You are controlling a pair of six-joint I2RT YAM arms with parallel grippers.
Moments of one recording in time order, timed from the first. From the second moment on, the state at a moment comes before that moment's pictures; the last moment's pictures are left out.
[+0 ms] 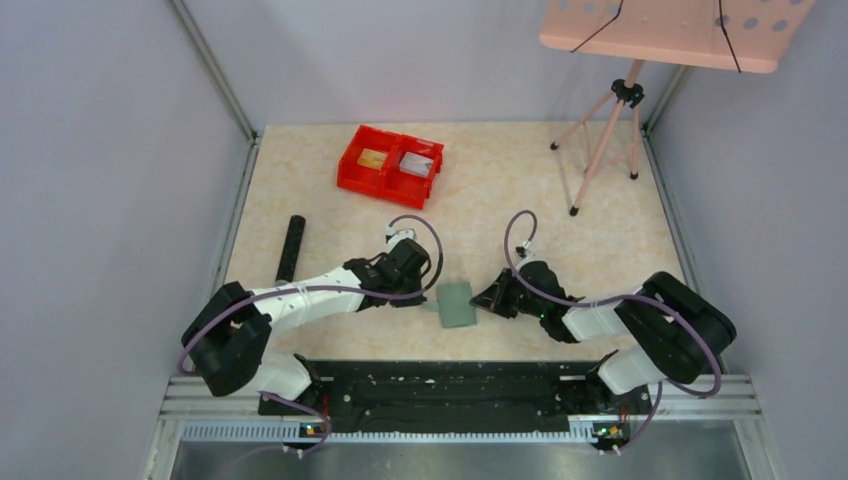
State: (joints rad) left arm -0.85 1.41 0.80 -0.39 -0.17 -0.85; right arm 0.66 1.47 0.25 0.65 -0.20 1.03
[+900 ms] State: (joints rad) left arm -0.70 1.33 0.56 -0.09 0.16 -0.89; right arm 1.02 1.42 0.58 0.08 0.24 0.76
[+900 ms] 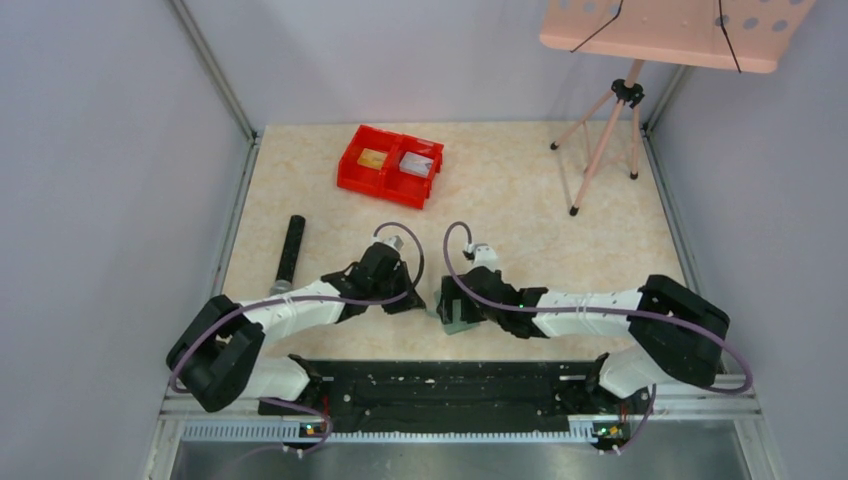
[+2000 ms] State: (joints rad) left arm -0.70 1.25 0.50 -0.07 0.16 -0.89; right arm 1.19 1.62 0.77 -0.12 0.60 0.79
